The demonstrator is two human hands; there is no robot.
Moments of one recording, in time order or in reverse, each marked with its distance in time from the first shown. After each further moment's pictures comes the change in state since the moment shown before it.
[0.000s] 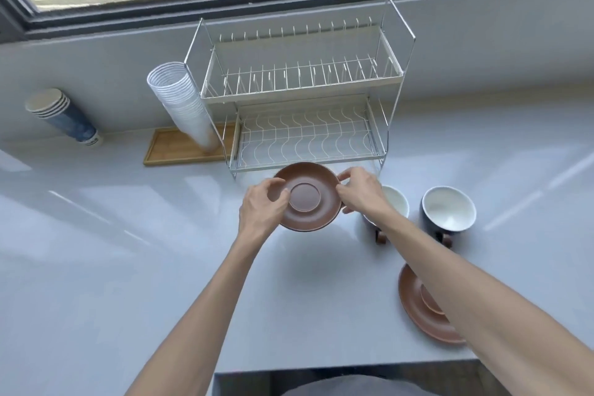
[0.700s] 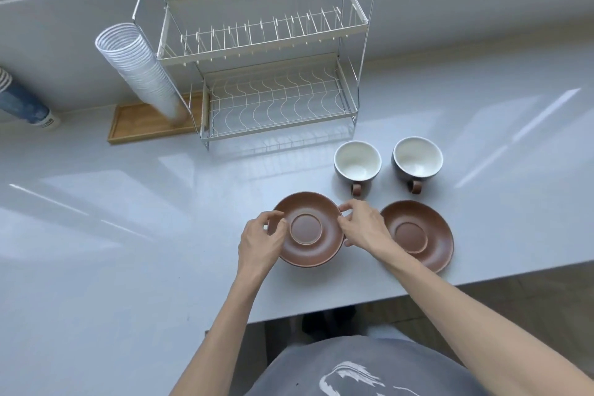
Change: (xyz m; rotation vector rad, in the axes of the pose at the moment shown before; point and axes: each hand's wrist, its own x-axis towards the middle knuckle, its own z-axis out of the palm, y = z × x) left_hand -0.103 -0.064 0.045 -0.100 -0.176 -0.144; right_hand -0.103 0.104 0.038 -0.031 -0.079 0.146
